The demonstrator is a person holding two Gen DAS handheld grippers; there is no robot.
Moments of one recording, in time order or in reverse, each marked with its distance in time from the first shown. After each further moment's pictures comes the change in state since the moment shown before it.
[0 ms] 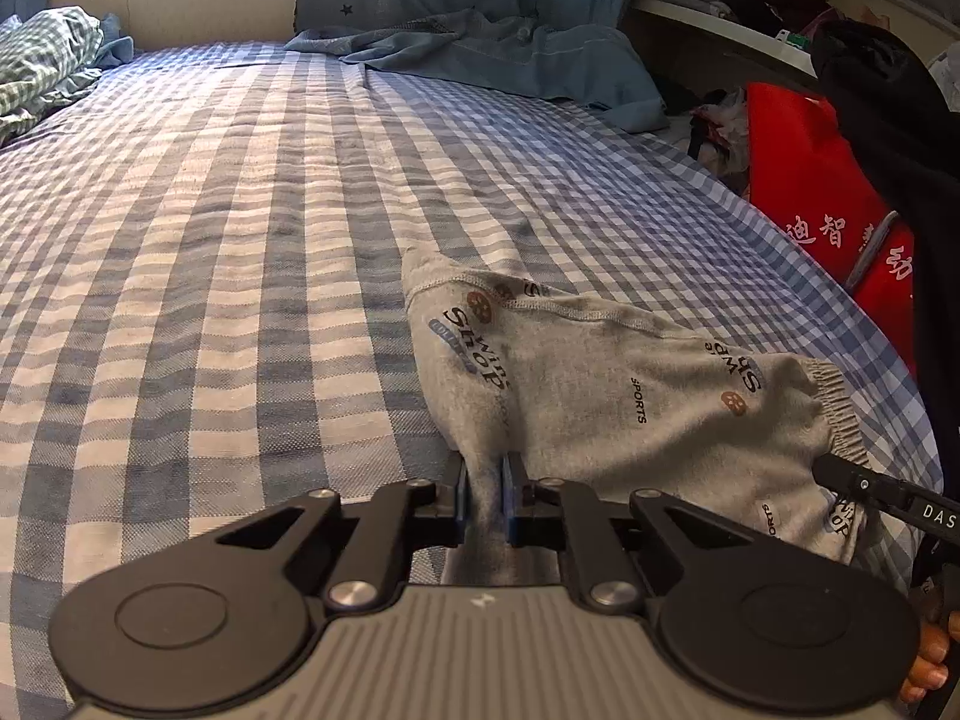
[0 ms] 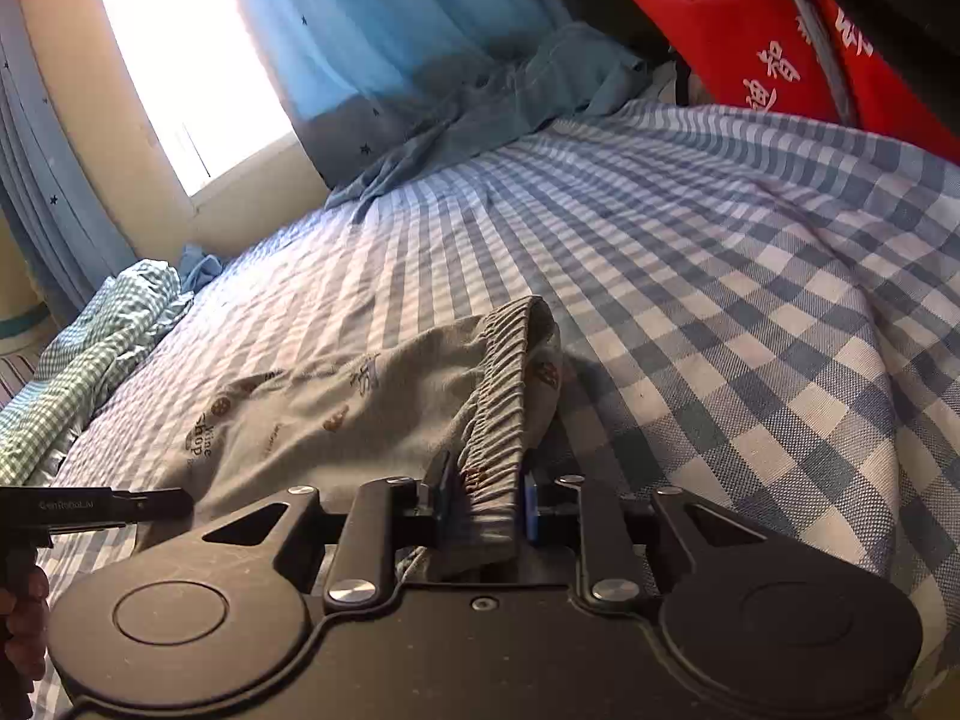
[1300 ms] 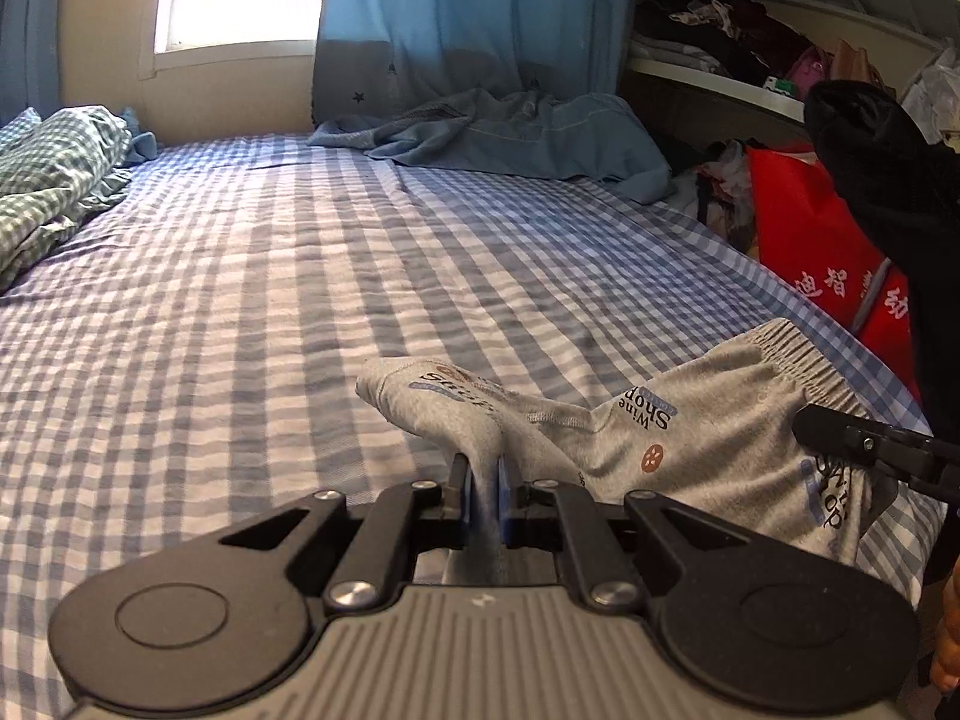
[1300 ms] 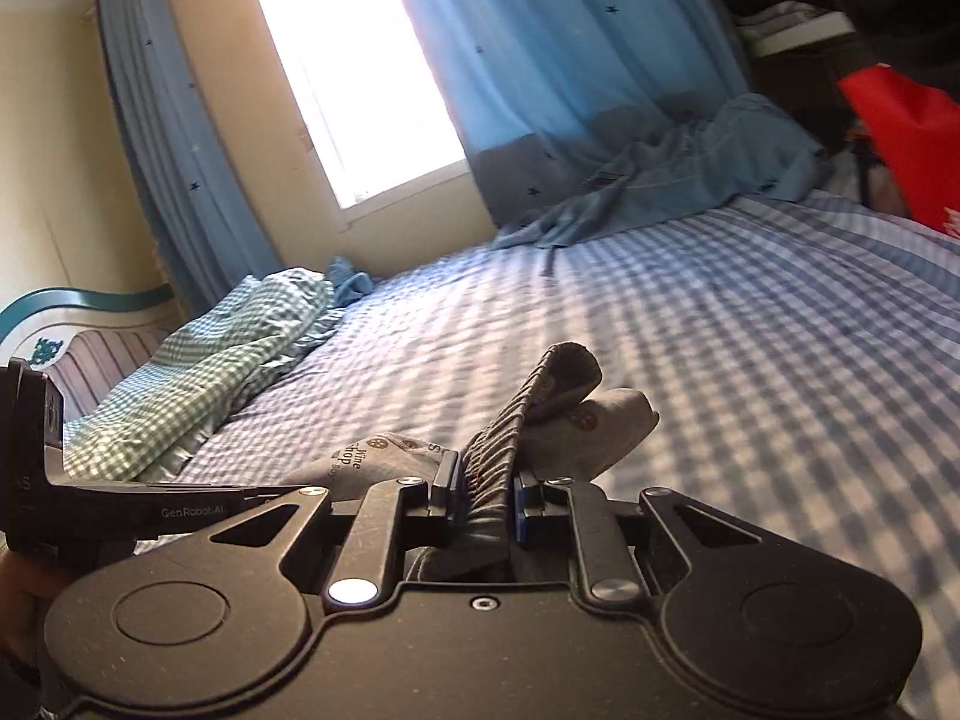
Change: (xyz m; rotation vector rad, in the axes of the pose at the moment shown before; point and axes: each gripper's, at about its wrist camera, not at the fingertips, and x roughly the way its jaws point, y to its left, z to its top) left arm -0.075 0.063 0.049 0.081 -0.129 0.055; right arm -0.001 0.161 0.033 -0.159 -0.070 0.245
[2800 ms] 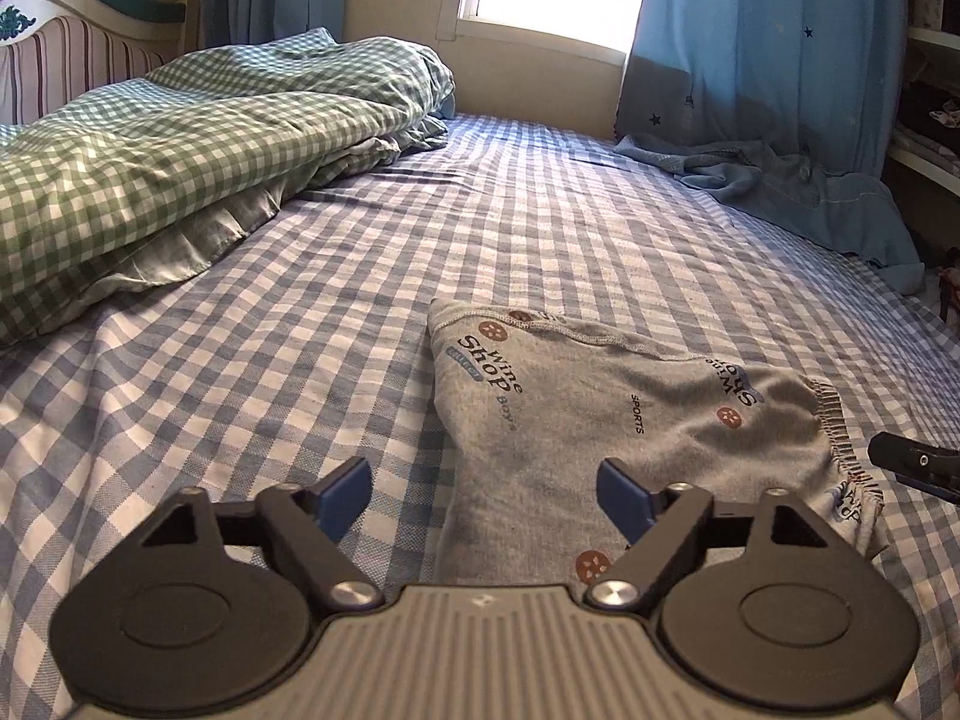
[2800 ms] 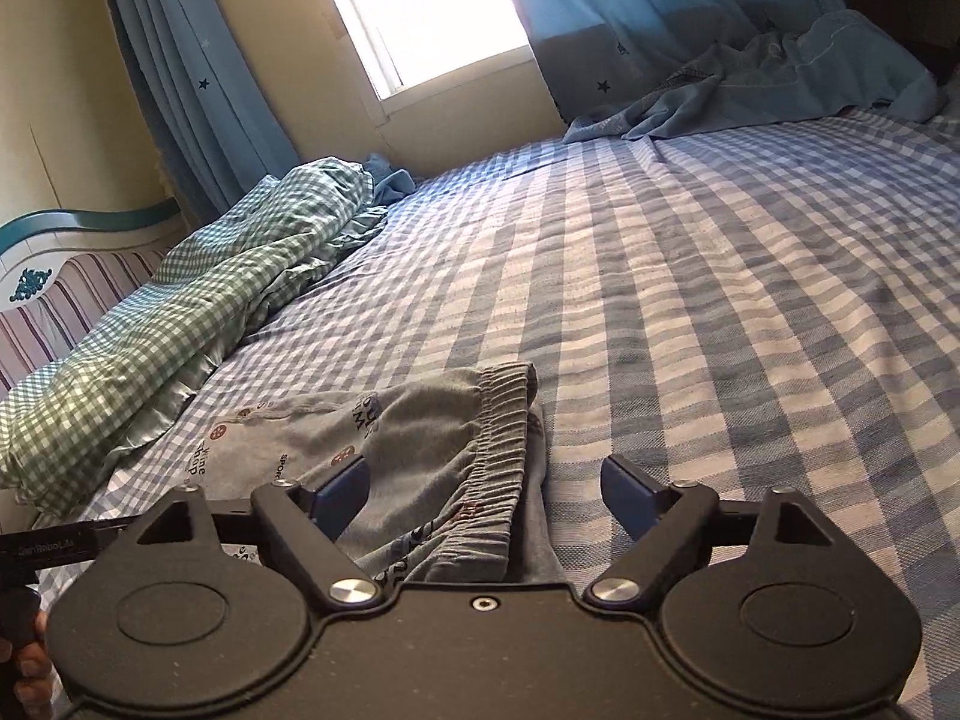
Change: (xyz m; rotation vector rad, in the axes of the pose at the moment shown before) left arm -0.058 0.217 -0.059 -0.282 -0.038 0.360; right arm 0.184 0.124 -0.046 -0.021 0.164 0.005
